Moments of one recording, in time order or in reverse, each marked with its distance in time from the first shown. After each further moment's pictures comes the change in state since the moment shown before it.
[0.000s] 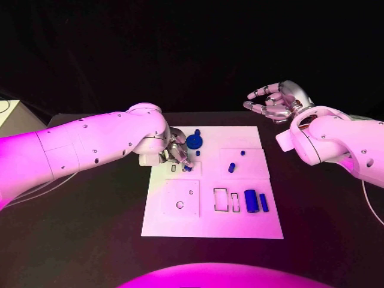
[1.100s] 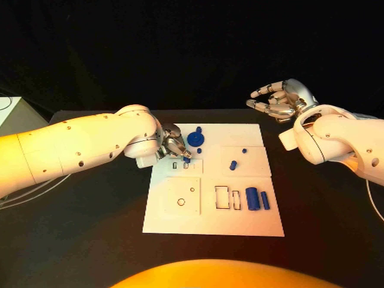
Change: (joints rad) left arm -0.011 -0.089 -0.005 0.104 0.023 -0.208 0.025; left_hand -0.168 -0.073 0.110 -0.083 0.236 0.066 -0.029 0.028 0.153 0.119 -0.033 0.066 0.095 0.000 -0.029 0.039 0.000 -0.016 0.070 -0.027 0.052 0.083; right arm -0.002 -0.014 -0.002 0.010 -0.001 0.003 -0.002; right_hand -0.008 0.000 0.002 0.002 0.006 0.000 0.000 0.000 0.000 0.000 0.000 -0.008 0.000 0.000 0.000 -0.008 0.000 0.015 0.000 0.000 -0.022 0.000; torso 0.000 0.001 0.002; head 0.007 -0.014
